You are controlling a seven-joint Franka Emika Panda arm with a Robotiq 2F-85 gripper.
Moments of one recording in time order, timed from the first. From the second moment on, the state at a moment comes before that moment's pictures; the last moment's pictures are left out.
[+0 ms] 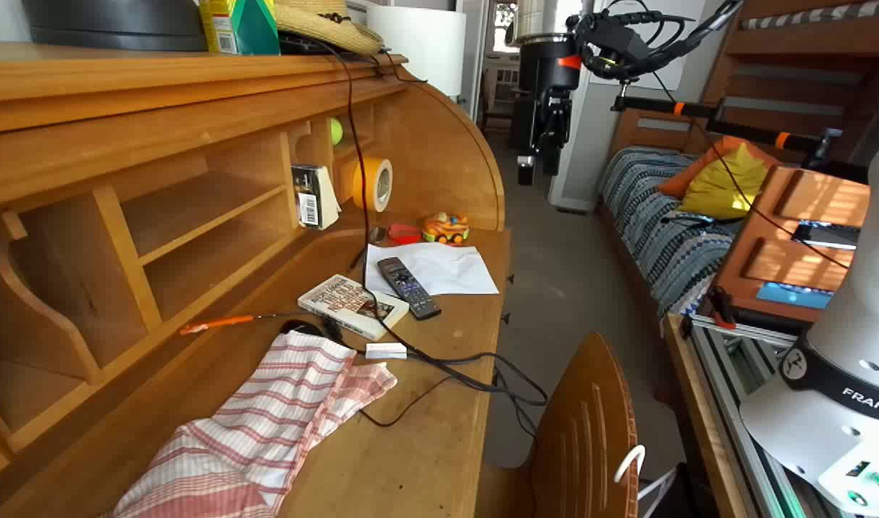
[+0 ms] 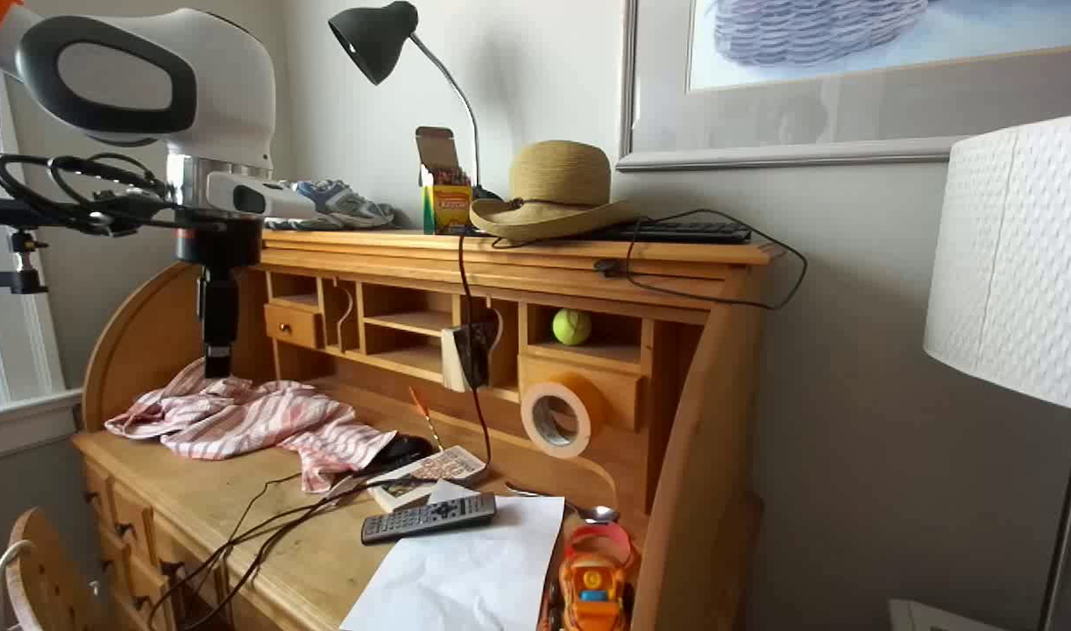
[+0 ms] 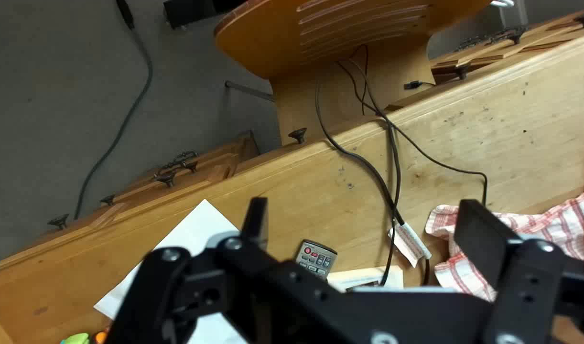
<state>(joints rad) -0.09 -0.36 -0.13 -2.44 0.03 1.98 0.03</state>
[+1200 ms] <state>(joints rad) -0.09 -0.17 -0.07 -2.51 -0.10 2.30 0.00</state>
